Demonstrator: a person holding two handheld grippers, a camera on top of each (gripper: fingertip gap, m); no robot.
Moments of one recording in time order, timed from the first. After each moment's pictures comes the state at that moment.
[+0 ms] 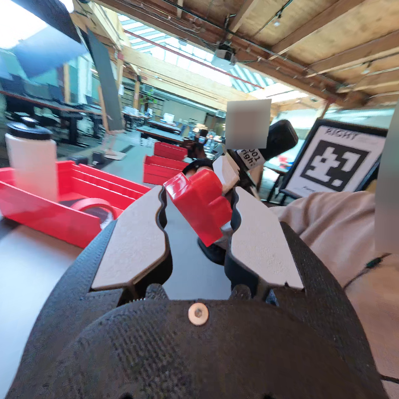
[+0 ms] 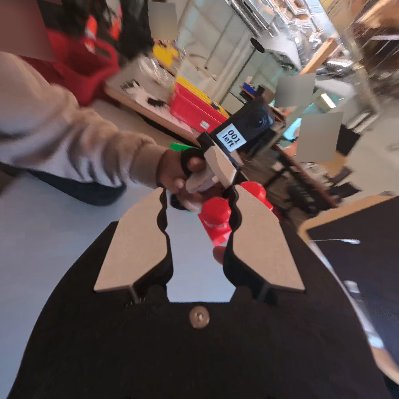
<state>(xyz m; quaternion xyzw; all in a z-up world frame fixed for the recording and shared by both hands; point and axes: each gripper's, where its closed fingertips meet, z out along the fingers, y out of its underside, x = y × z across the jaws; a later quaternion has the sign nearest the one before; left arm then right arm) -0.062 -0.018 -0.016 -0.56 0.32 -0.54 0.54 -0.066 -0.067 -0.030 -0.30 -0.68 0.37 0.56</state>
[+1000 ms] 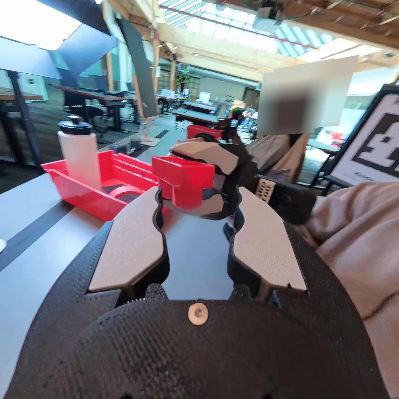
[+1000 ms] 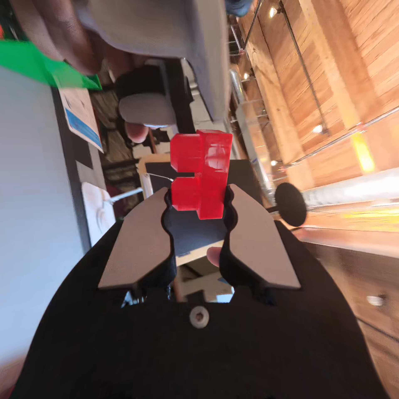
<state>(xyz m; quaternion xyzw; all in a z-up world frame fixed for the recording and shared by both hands) -0.059 -0.011 -0.021 -0.62 0.32 -0.44 0.56 -0.062 0.028 -0.024 -0.20 -0.58 -0.15 0.77</state>
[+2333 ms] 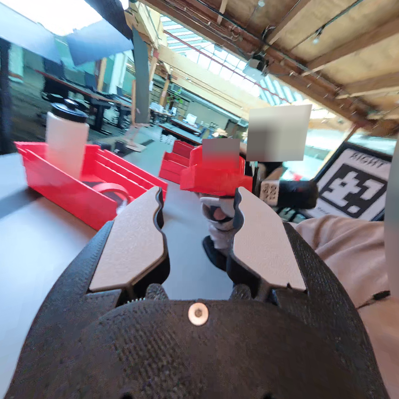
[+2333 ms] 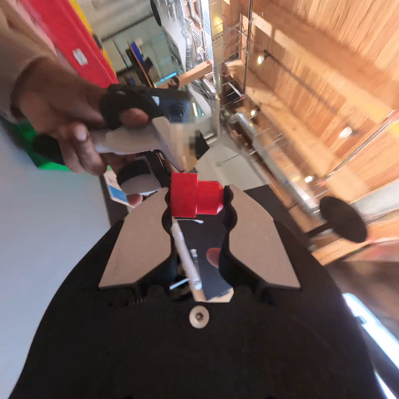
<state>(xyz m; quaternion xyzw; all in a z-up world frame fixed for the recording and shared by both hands) -0.071 0.003 -0.025 -0.60 0.24 -0.56 0.52 -0.060 -0.013 -0.006 -0.20 -0.58 0.04 0.79</state>
